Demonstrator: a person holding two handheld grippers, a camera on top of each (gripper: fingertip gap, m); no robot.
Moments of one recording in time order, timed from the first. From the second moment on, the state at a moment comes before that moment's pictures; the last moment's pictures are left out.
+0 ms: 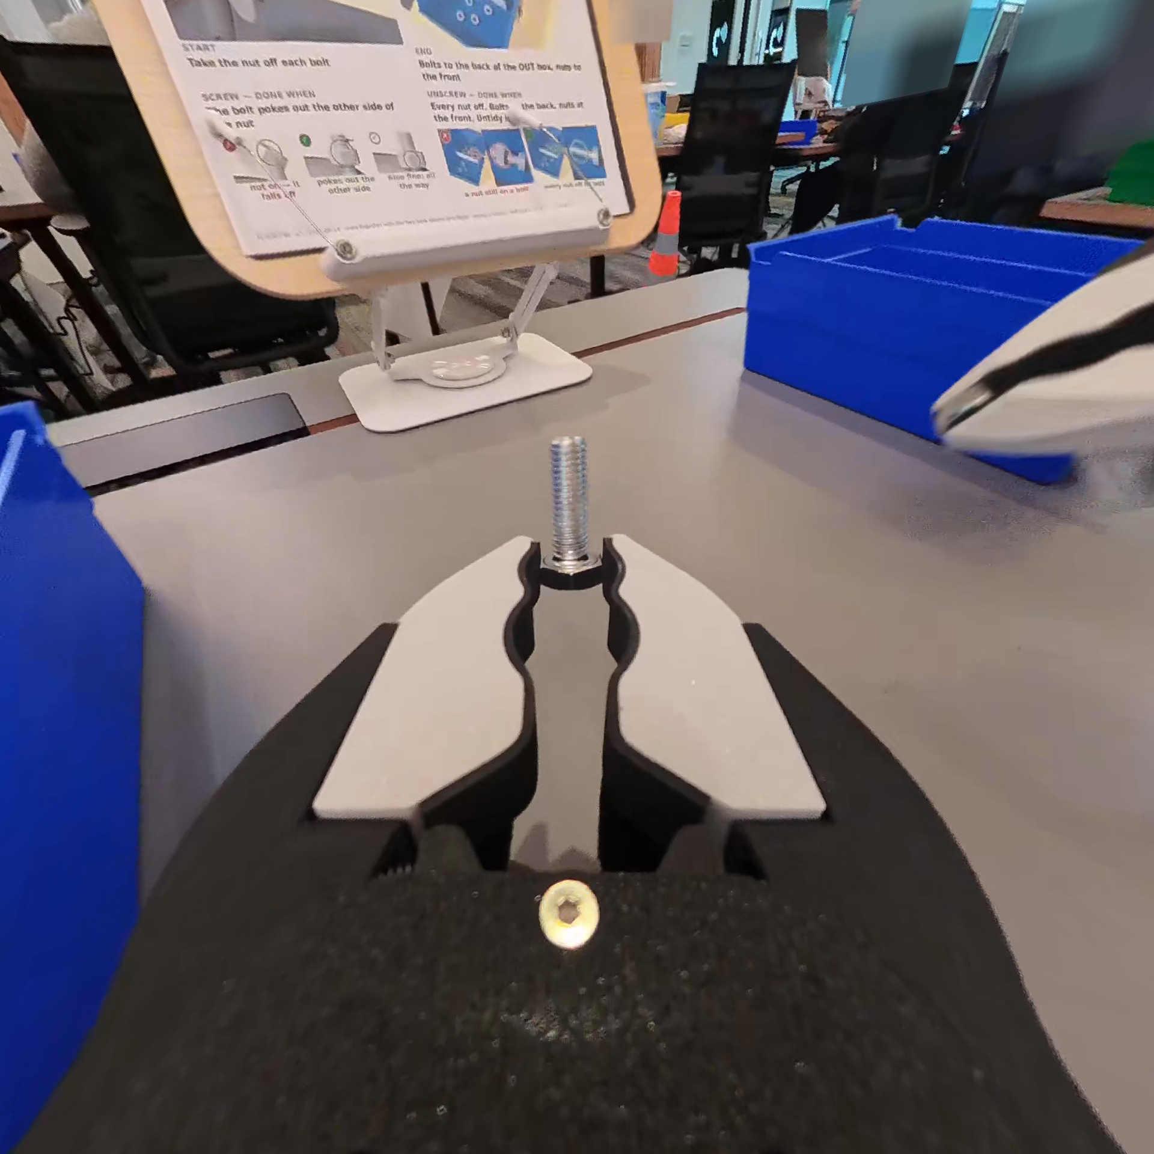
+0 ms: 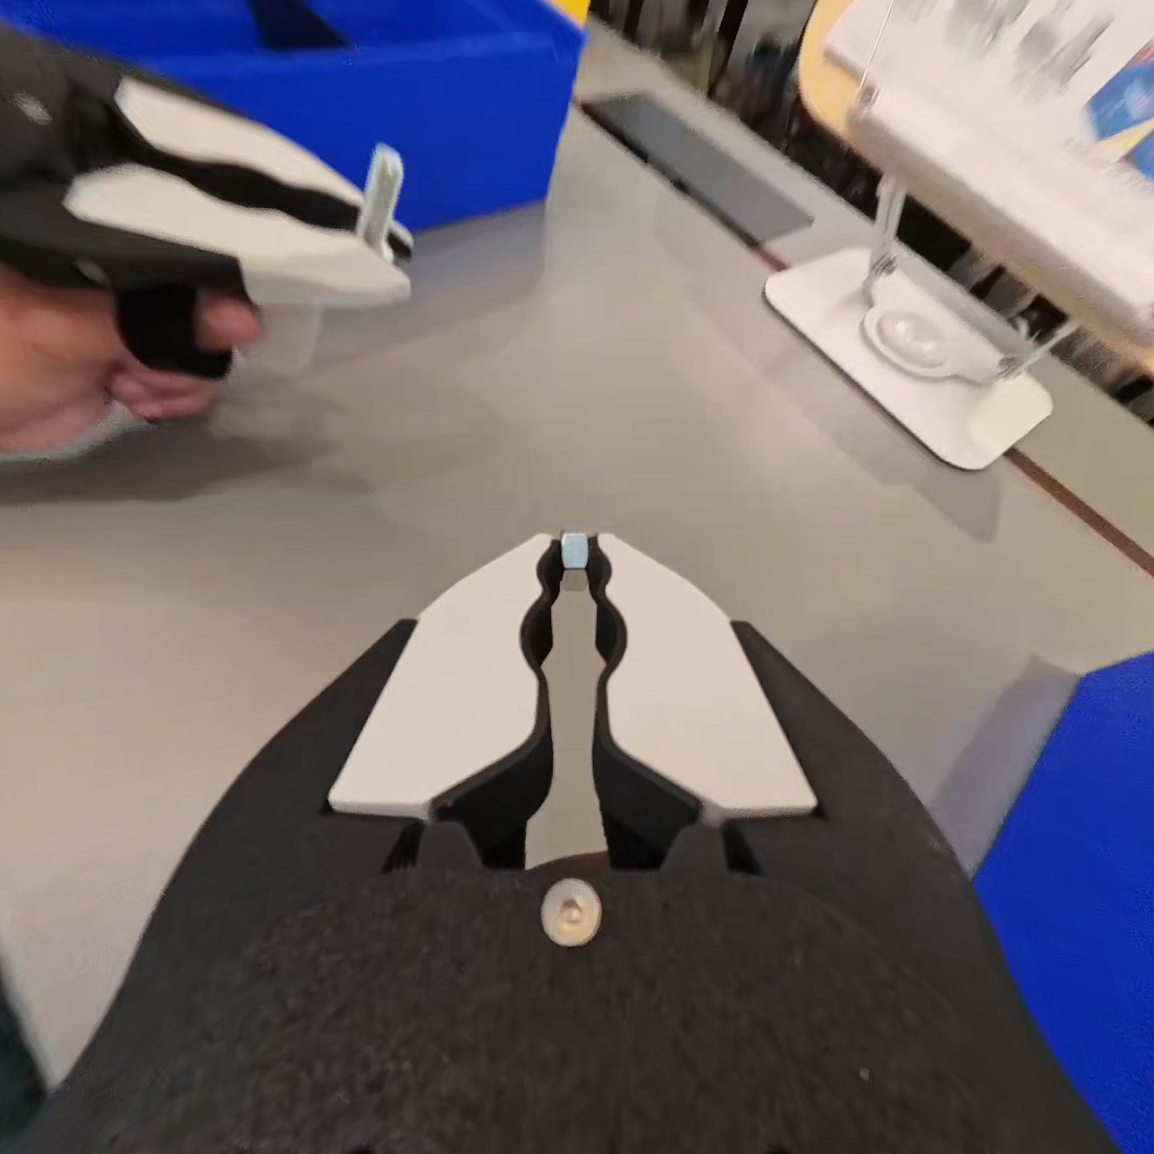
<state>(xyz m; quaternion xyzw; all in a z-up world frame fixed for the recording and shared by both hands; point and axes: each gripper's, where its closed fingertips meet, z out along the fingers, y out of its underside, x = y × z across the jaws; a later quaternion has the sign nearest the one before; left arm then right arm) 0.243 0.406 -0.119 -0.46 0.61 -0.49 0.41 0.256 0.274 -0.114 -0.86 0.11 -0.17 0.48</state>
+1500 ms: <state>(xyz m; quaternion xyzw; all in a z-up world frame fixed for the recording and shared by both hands) 0.278 0.366 -0.124 -0.29 0.71 -0.51 0.38 0.363 0.298 -0.212 -0.92 0.12 -0.23 0.29</state>
